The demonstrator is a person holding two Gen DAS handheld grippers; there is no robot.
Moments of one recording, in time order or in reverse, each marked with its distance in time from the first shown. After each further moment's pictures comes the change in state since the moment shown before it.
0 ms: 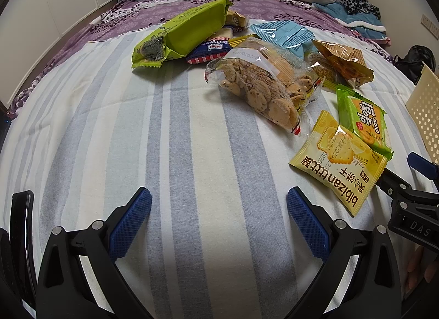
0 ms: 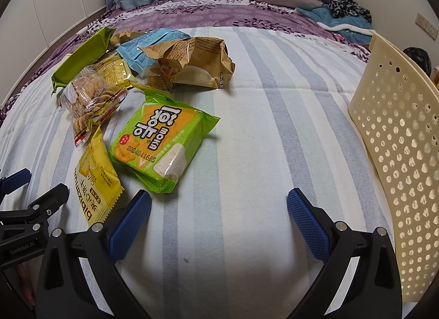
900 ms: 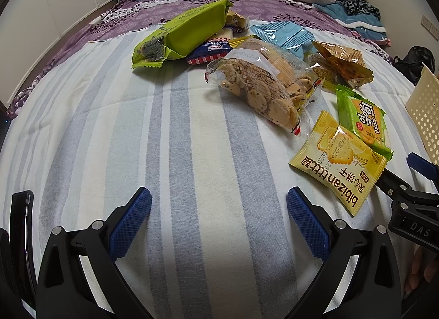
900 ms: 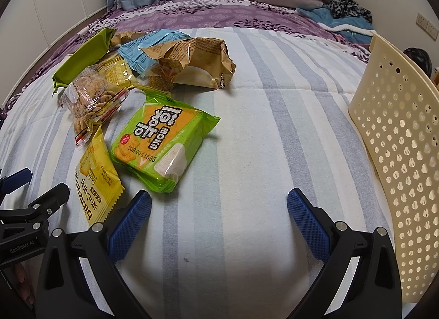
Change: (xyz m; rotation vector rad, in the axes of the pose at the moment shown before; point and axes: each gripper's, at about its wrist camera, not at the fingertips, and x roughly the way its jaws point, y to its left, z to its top) left arm 0.000 0.000 0.000 0.000 -0.002 0.000; right arm -0.002 0.002 -0.002 -0.007 -0.004 0.006
